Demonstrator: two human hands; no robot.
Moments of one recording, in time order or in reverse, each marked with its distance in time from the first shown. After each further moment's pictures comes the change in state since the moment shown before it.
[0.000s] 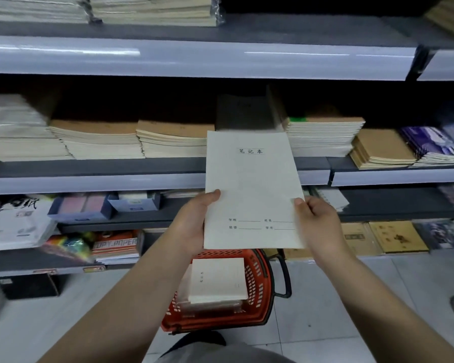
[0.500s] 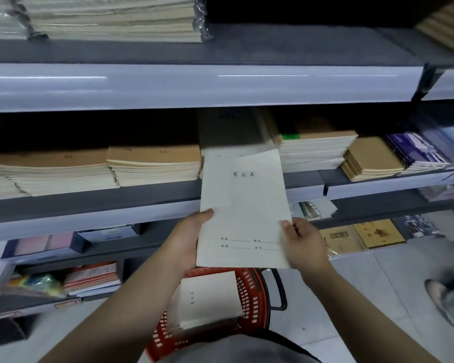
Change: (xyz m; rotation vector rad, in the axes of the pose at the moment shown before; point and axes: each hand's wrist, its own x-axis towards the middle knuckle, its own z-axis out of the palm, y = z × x) left_hand 0.076 0.032 -0.018 0.146 0.034 -0.133; right_hand 0.035 0.015 0.040 -0.100 0.015 0.135
